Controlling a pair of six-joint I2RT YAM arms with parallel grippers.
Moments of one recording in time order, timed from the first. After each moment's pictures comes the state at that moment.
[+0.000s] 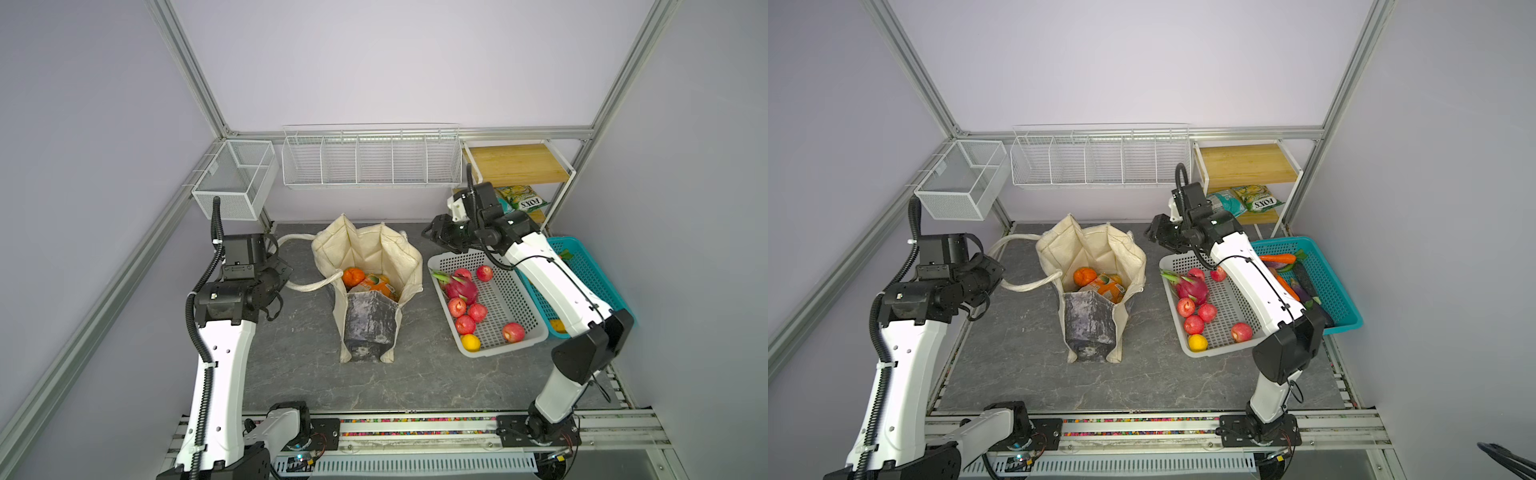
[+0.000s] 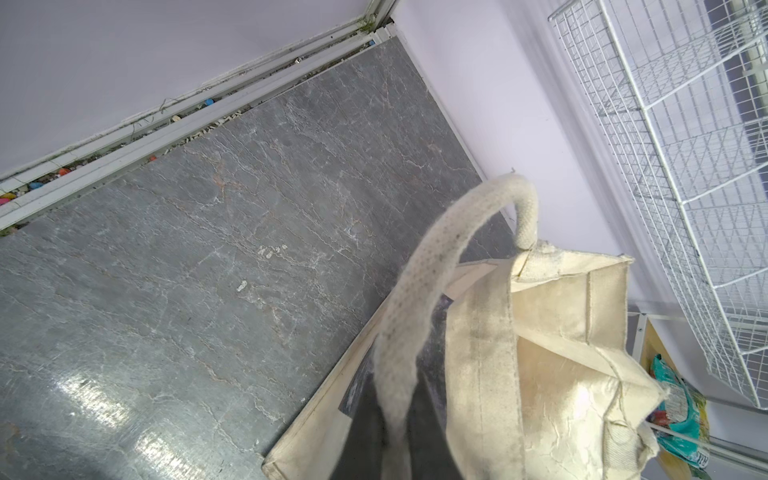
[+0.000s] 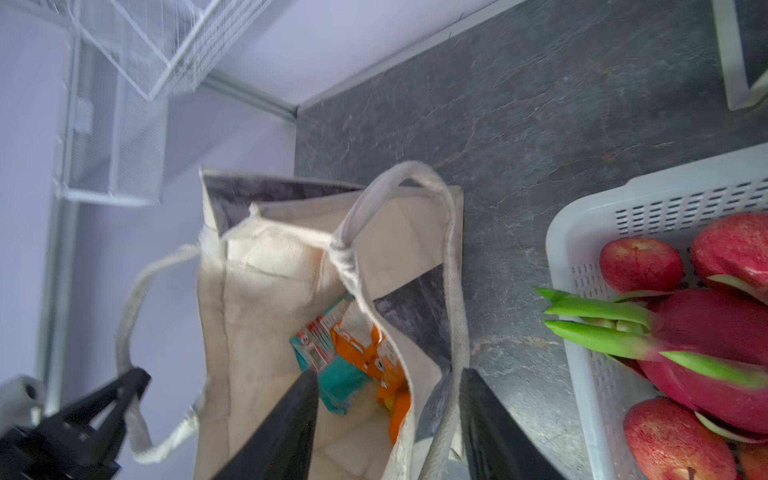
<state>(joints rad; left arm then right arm) 0.00 1.10 1.44 -1.08 -0.08 -0.89 0.48 1.73 1.86 -0.85 -0.30 0.81</state>
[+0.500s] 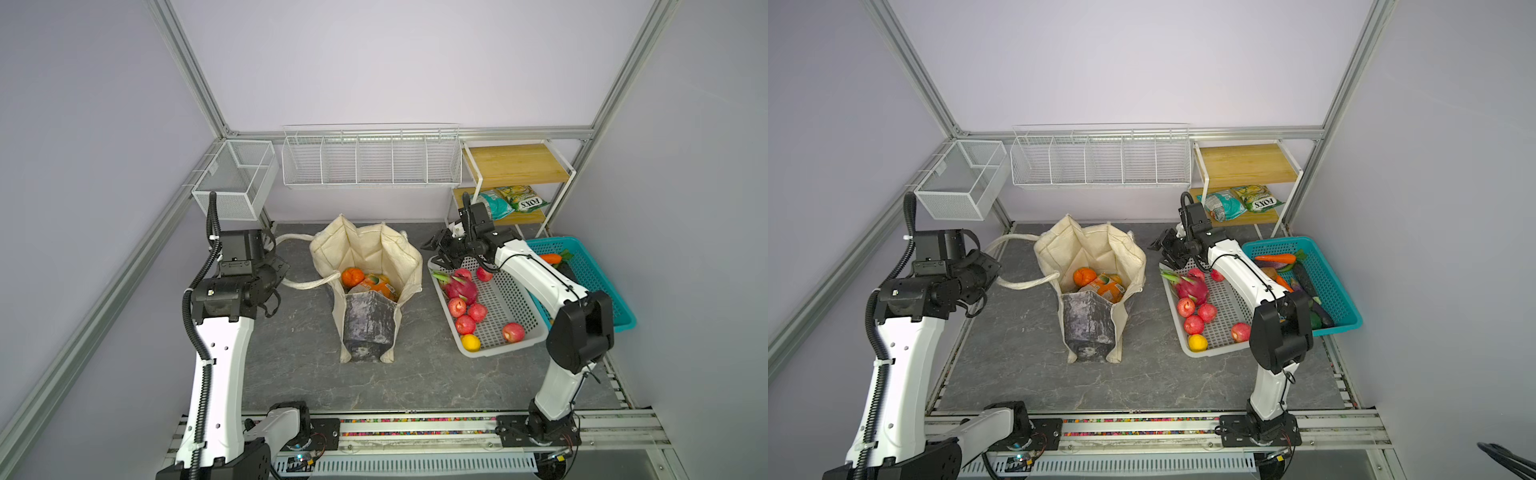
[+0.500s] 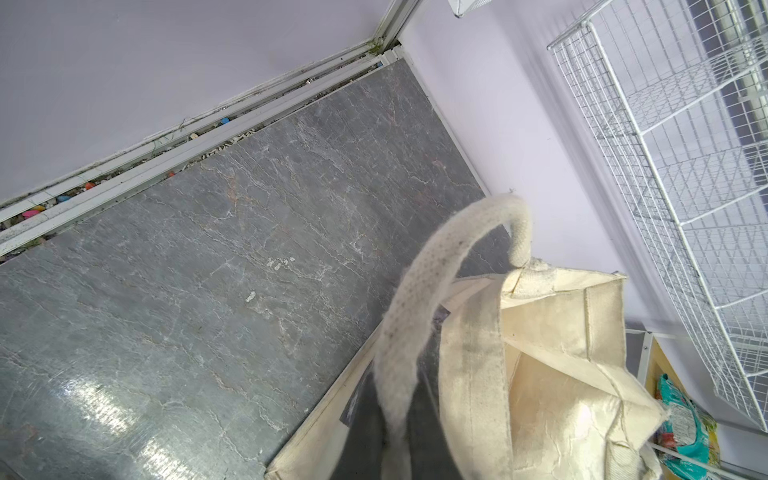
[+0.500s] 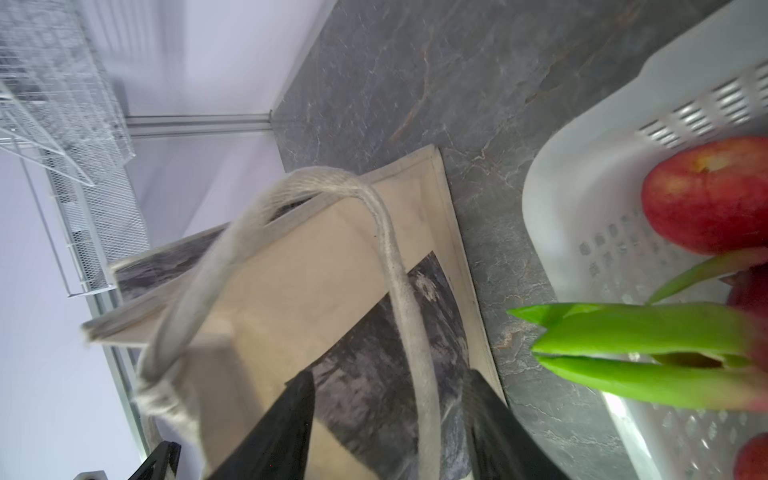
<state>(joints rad) 0.00 1.12 1.49 -1.11 -0.11 -0.89 0.43 1.85 1.64 -0.64 -0.51 1.07</state>
